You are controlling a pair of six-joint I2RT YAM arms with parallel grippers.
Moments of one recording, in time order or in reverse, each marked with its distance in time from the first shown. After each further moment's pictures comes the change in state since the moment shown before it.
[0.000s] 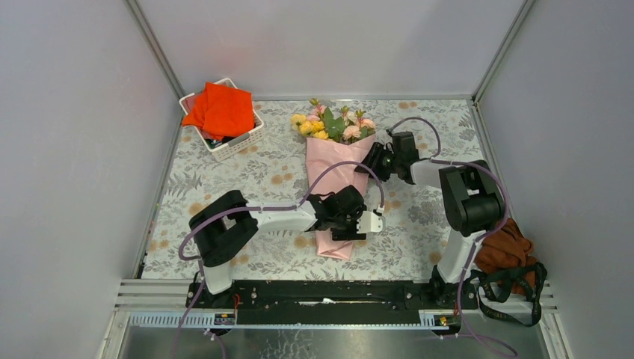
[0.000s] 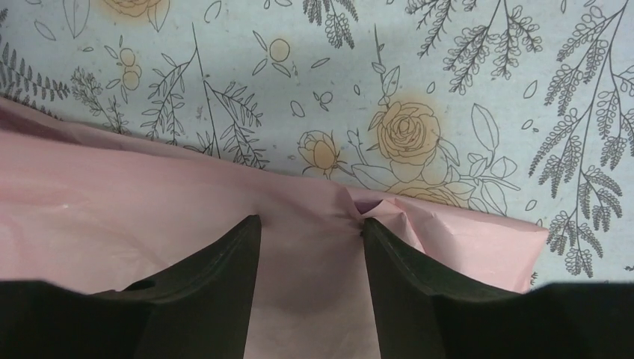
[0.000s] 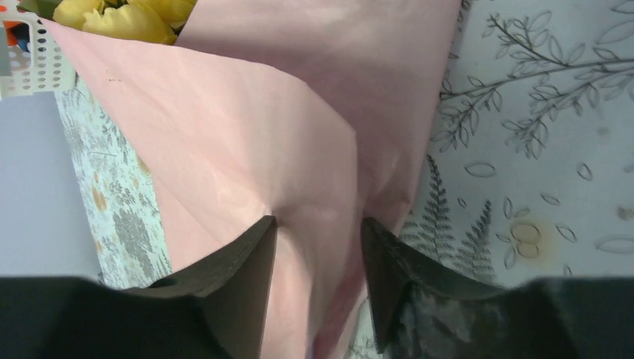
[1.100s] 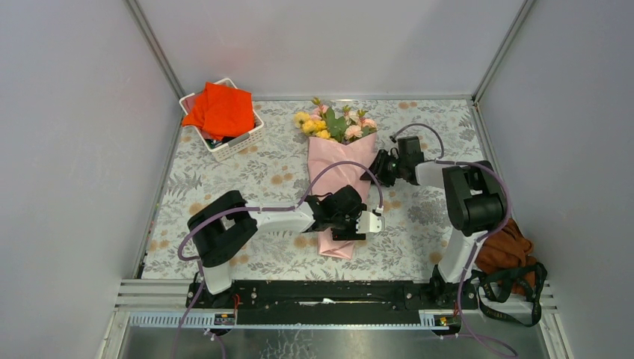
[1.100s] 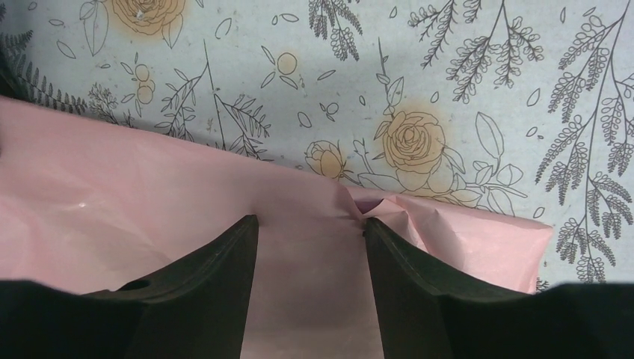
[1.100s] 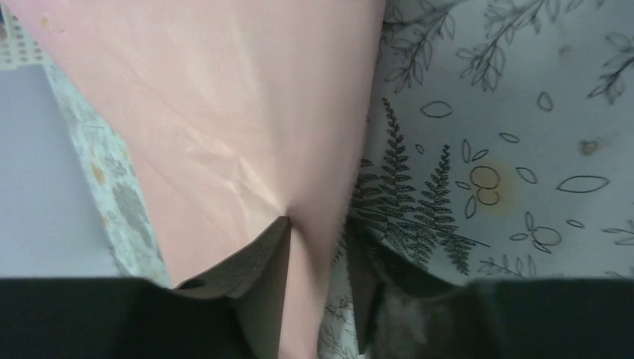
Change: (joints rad) left arm -0.004 -0.007 -0.040 0.083 0.006 0.028; right arm -0.043 -0.011 -0.039 -0.092 -0.063 -0.048
